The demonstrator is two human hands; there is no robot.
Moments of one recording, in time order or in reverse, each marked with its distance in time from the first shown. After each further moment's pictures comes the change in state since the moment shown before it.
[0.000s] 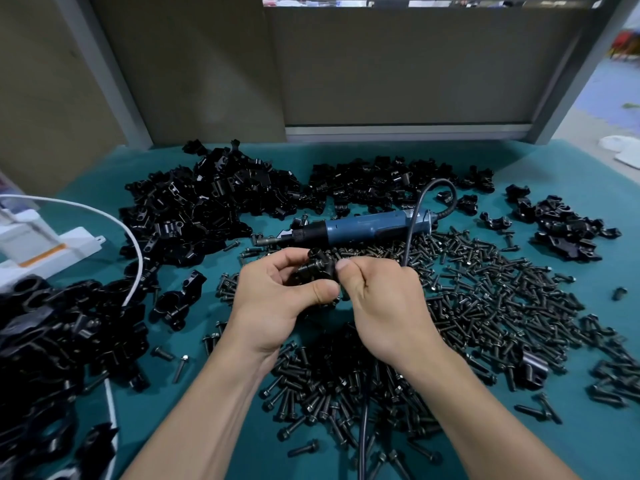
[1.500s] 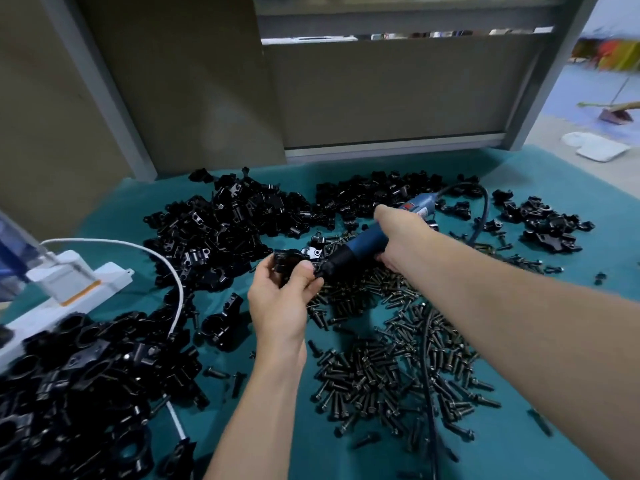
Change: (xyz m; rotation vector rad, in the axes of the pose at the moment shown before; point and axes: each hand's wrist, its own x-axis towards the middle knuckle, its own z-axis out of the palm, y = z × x) left_hand 0.022 -0.009 -0.028 -0.211 0.359 -0.026; right_hand 0.121 -0.030 0.002 0.834 0.327 0.916
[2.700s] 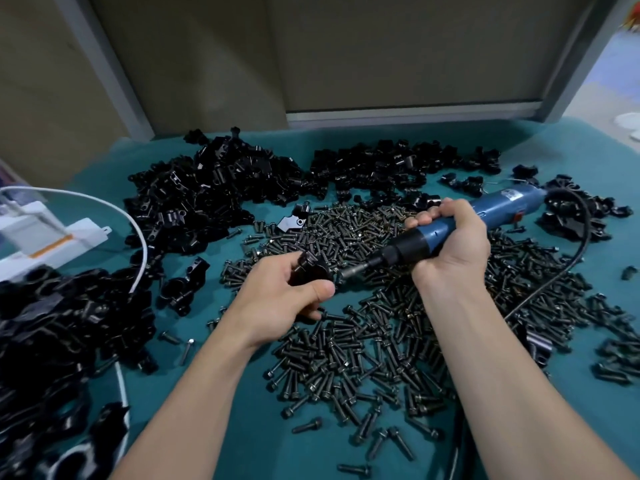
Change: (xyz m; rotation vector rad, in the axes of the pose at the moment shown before) left_hand -0.012 -0.007 -0.003 0.706 -0.537 -0.050; right_hand 0.006 0.032 -0.089 0.974 -0.243 -0.193
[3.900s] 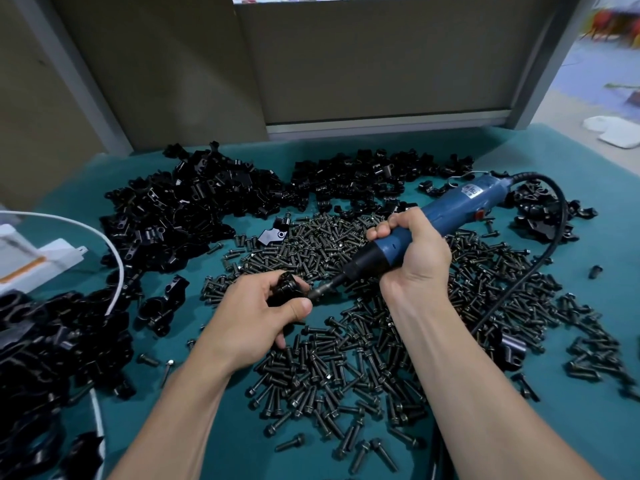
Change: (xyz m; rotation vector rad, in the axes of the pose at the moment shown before) left_hand -0.009 0.000 -0.002 0.266 0.041 0.056; right_hand -0.001 0.015 -0.005 -0.062 -0.141 -0.044
